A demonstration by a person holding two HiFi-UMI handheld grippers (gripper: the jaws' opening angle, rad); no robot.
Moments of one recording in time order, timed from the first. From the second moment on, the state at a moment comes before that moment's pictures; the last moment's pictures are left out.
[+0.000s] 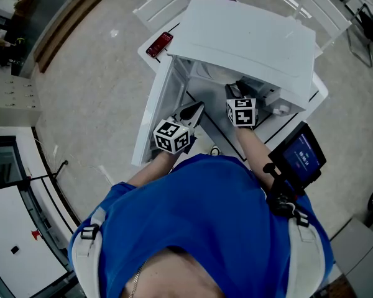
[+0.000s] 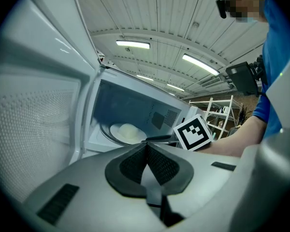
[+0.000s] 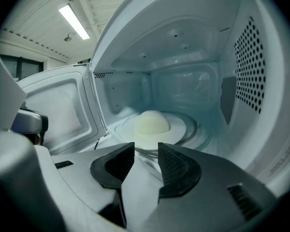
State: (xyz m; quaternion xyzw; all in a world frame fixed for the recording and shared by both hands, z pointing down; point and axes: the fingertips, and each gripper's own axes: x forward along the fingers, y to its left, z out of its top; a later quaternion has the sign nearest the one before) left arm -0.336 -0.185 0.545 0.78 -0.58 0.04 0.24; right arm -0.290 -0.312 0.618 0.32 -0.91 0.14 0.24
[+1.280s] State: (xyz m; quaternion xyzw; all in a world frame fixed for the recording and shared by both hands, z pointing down) left arm -0.322 -0.172 0.536 0.76 -0.61 0.04 0.21; right arm -0.277 -0.283 0.587 0.28 -0.93 0.12 0.21
